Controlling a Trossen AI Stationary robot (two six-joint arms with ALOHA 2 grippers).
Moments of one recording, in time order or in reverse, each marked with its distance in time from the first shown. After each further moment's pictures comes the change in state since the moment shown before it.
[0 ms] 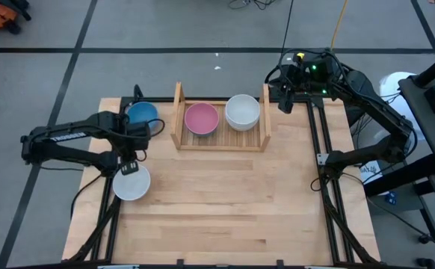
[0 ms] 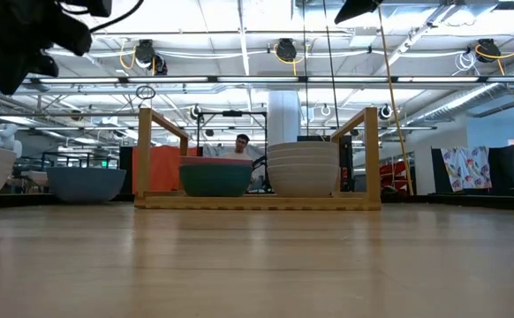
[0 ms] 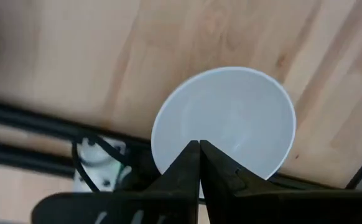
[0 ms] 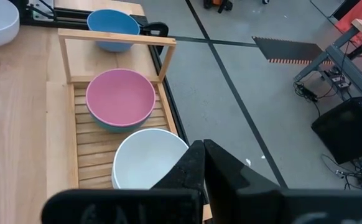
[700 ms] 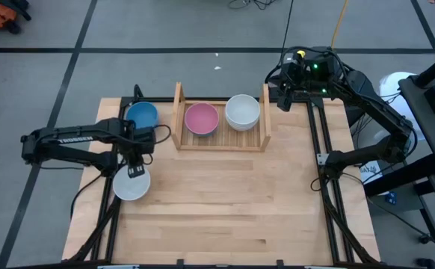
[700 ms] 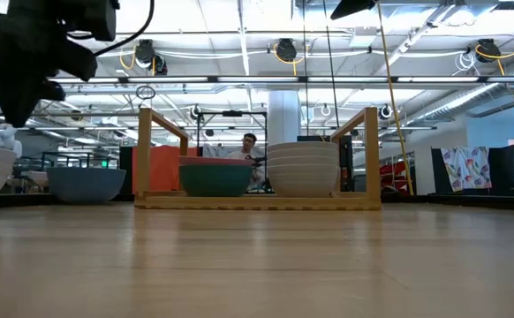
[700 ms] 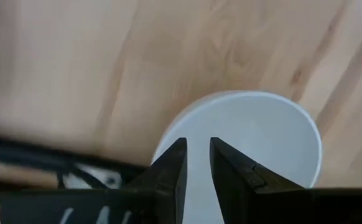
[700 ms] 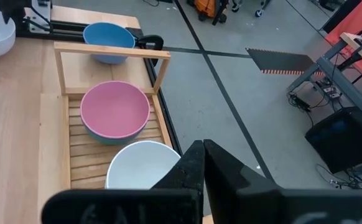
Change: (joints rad) left arm -0.004 0.001 -0.167 0.193 0.002 0.016; right arm 0.000 0.000 0.000 0.053 0.000 -0.007
